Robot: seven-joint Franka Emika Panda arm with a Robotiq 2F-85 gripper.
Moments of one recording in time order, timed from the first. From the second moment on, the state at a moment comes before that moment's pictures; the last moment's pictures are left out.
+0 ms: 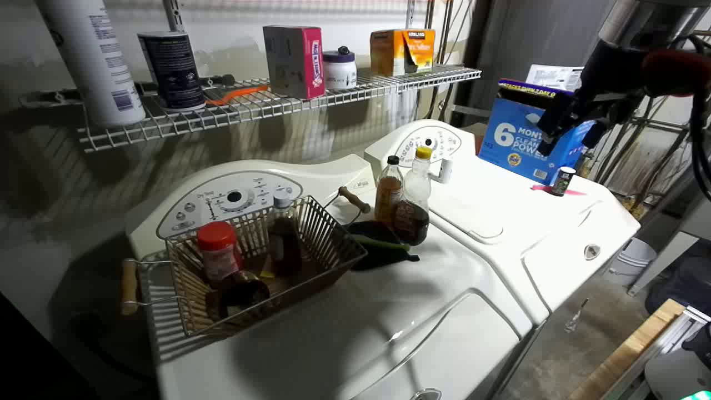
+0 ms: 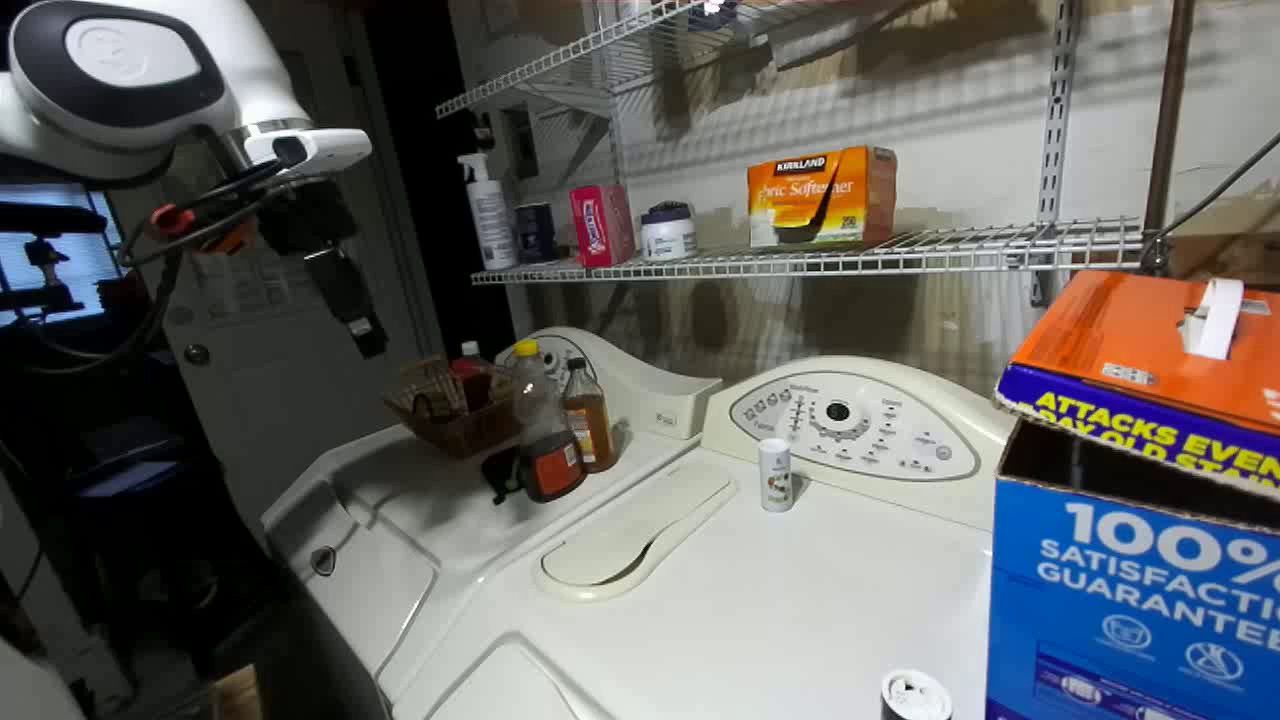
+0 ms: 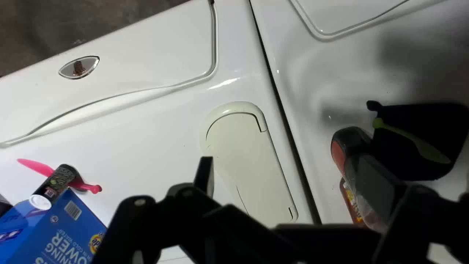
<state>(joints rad) 0.02 -0.87 0.31 -2.59 0.06 1.91 0.49</state>
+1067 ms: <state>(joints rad) 0.00 -0.84 0.32 -2.59 0.06 1.96 0.52</state>
